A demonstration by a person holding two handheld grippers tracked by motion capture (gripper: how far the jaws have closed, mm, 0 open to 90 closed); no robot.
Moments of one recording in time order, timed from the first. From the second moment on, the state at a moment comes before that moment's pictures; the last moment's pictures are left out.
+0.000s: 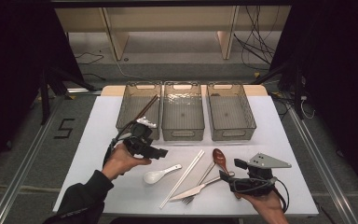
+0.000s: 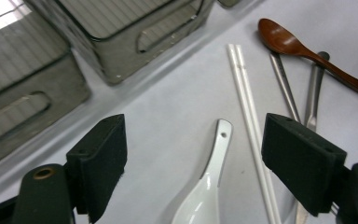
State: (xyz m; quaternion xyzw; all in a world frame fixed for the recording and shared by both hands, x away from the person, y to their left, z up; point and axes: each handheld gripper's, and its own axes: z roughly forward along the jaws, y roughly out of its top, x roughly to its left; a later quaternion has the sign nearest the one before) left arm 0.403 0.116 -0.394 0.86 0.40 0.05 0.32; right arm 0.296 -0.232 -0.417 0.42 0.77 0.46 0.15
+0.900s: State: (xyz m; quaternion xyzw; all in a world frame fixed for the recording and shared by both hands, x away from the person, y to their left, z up) left arm 0.377 0.066 -0.433 0.90 0.35 0.01 0.26; right arm 0.296 -0.232 -0.418 0.42 0.77 0.46 0.15
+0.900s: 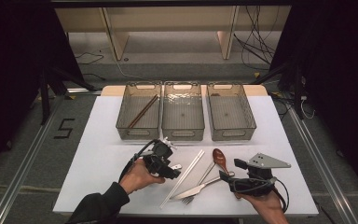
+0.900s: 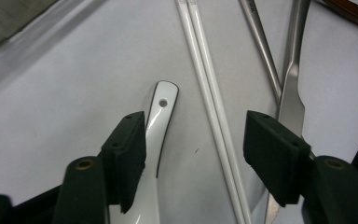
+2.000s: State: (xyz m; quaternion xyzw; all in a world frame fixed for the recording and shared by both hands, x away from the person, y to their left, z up) left arm 0.371 0.039 -0.462 0.93 0.31 0.01 0.21; right arm 0.295 -0.232 -0.417 0.41 0.77 0.46 0.15
